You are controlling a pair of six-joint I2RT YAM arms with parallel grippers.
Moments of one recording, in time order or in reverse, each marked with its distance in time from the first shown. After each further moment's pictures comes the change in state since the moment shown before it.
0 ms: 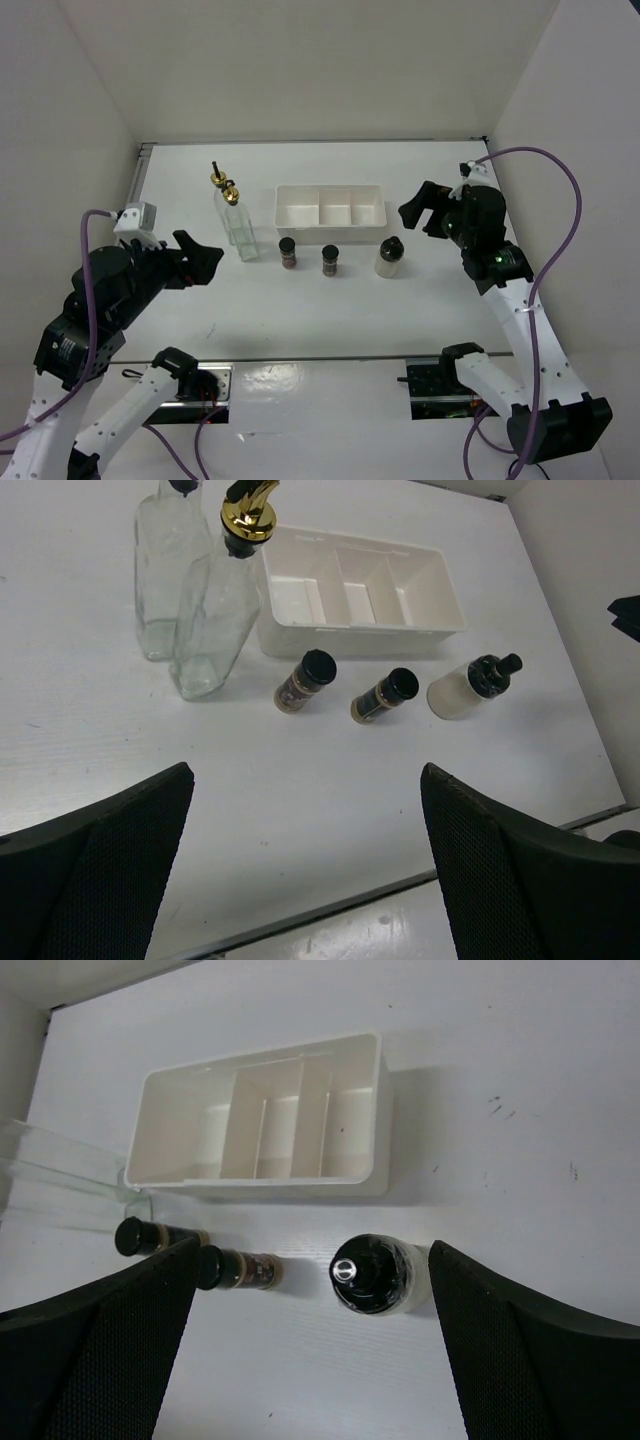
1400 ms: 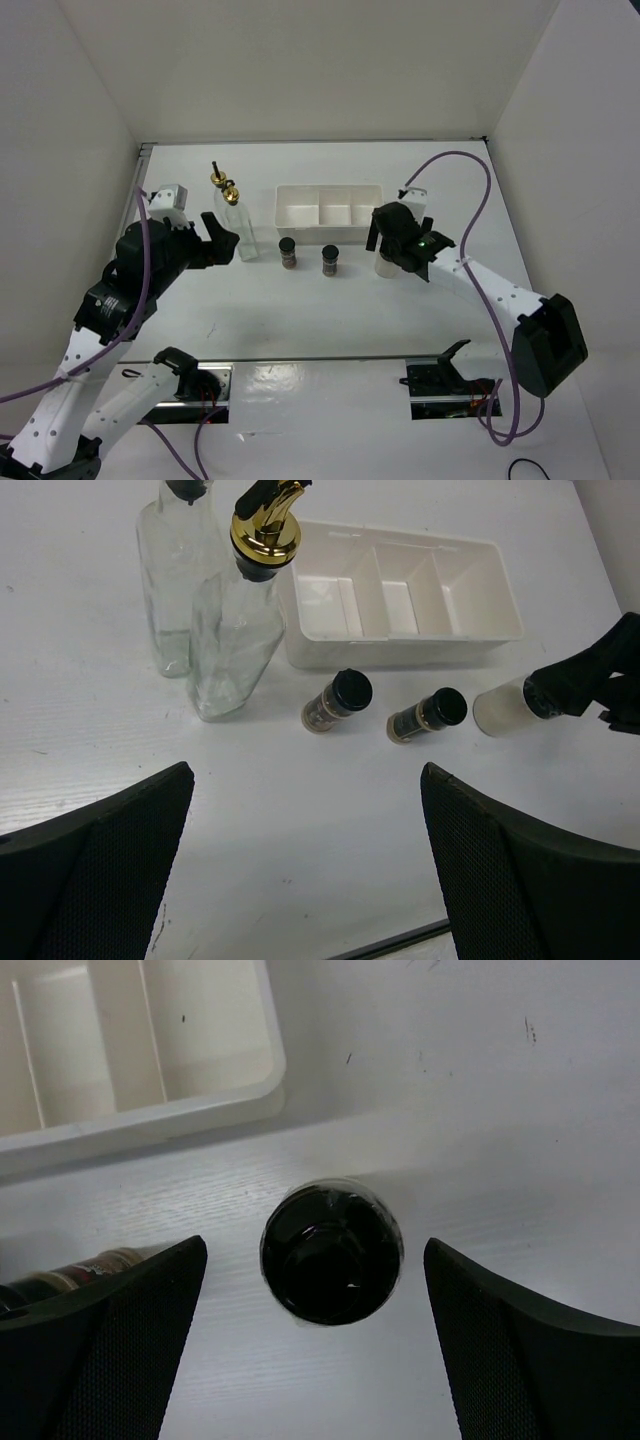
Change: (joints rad) left arm 0.000 0.144 -0.119 0.195 -0.045 0.043; right arm 0.403 0.341 -0.072 -0.024 0.643 0.197
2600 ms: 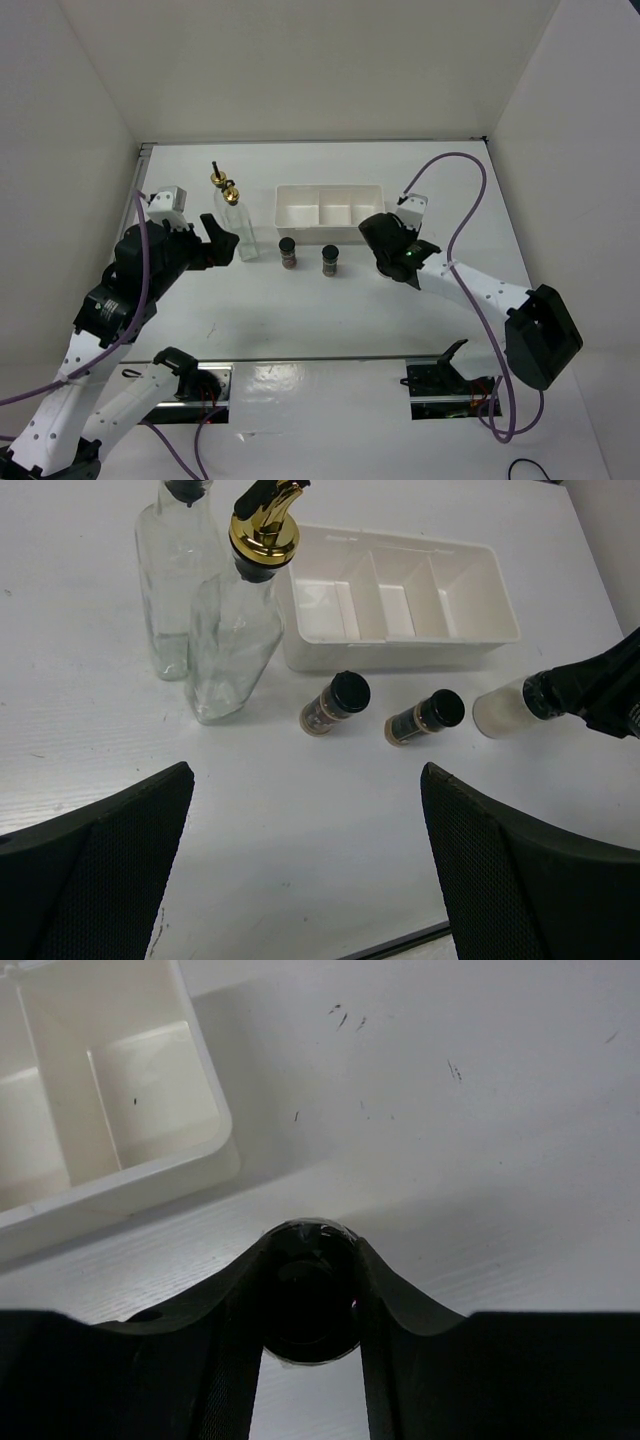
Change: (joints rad) left arm 0.000 -0.019 -0.018 0.017 0.002 0.000; right arm 0.103 0.056 -0.060 0.085 0.310 0.101
